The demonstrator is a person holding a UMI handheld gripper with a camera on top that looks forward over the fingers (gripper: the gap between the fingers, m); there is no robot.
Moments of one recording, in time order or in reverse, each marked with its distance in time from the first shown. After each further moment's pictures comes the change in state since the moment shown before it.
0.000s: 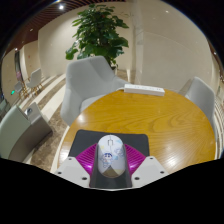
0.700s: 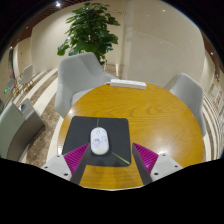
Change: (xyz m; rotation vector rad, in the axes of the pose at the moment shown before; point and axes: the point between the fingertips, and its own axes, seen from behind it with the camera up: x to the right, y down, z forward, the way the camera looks) arm 0.032 0.034 -0.095 -0.073 0.126 0.013
